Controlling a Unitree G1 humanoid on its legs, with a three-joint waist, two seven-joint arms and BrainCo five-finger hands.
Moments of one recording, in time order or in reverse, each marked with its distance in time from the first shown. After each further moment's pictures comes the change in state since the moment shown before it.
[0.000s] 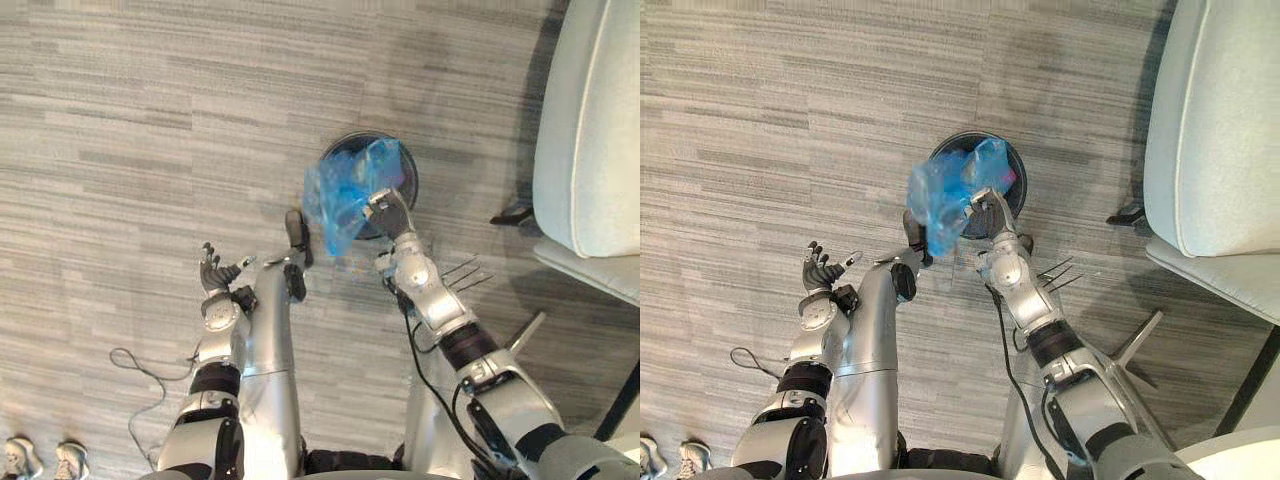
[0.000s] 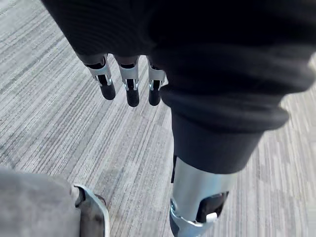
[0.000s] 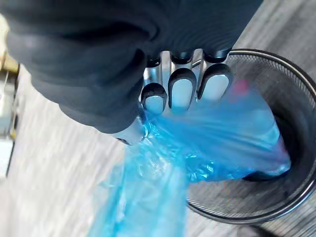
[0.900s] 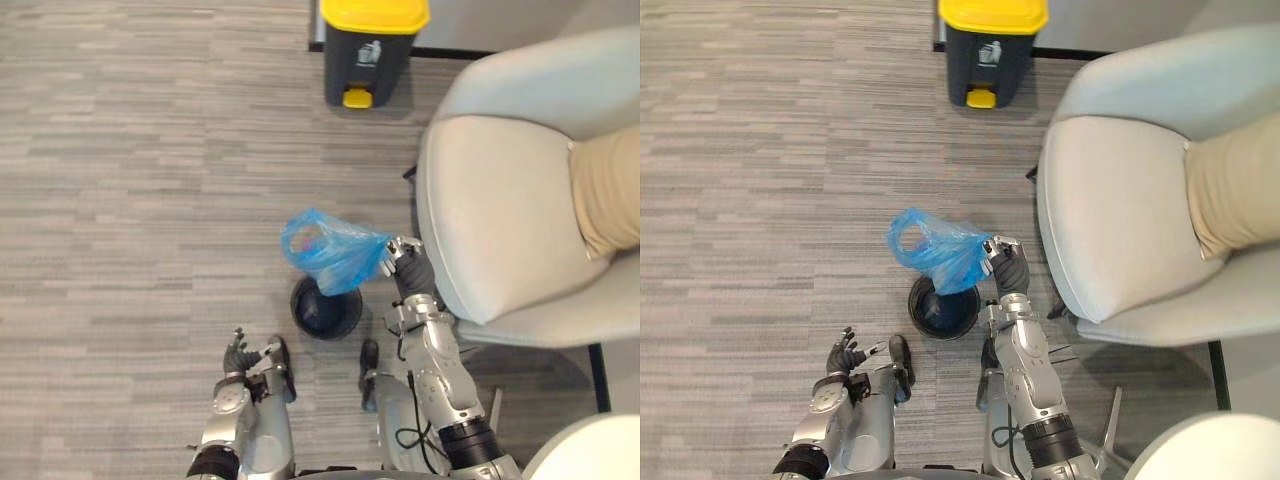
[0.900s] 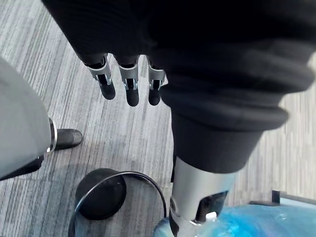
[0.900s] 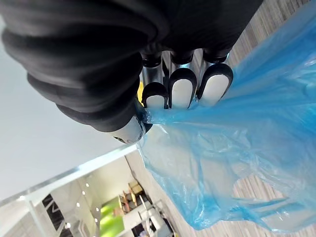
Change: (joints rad) left arm 0.356 0.050 -0.167 -0.066 0.010 0.016 -0.089; right arm 0.432 0.102 -0.036 -0.358 0.331 -0.100 0.107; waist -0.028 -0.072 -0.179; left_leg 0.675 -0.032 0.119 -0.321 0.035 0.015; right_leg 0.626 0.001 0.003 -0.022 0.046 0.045
